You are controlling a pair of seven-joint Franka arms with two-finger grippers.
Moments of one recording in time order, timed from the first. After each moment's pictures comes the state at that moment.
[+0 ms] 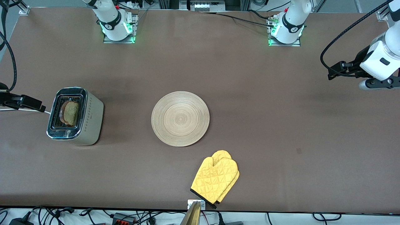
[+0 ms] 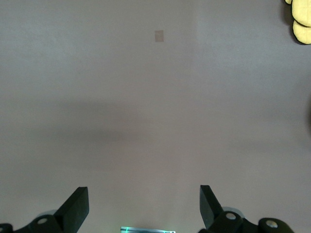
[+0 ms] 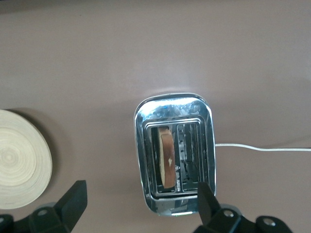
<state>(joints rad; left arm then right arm) 0.14 0.01 -0.19 -1.62 0.02 1.51 -0.14 -0.02 0.30 -0.05 -1.30 0.04 1.60 0.02</state>
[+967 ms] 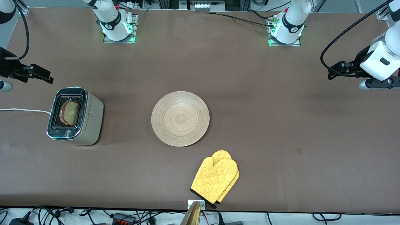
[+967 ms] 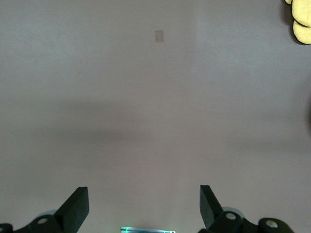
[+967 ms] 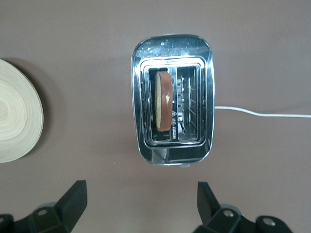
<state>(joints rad) 0.14 0.01 -0.19 -1.62 0.02 1.51 -0.14 -0.02 0.01 -0.05 -1.69 0.01 1.66 -0.03</state>
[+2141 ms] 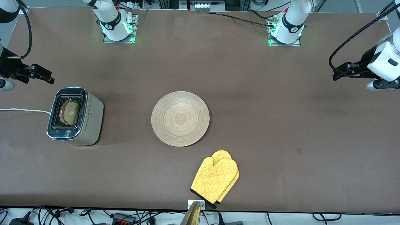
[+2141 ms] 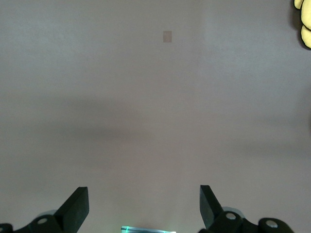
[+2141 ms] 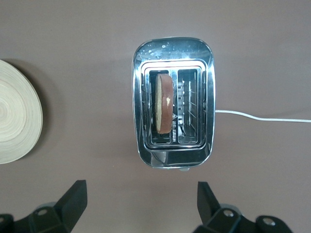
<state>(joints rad) 0.15 0.01 -0.18 -1.62 0.02 1.51 -0.14 -0.02 -0.01 -0.05 -1.72 0.01 1.68 -0.04</state>
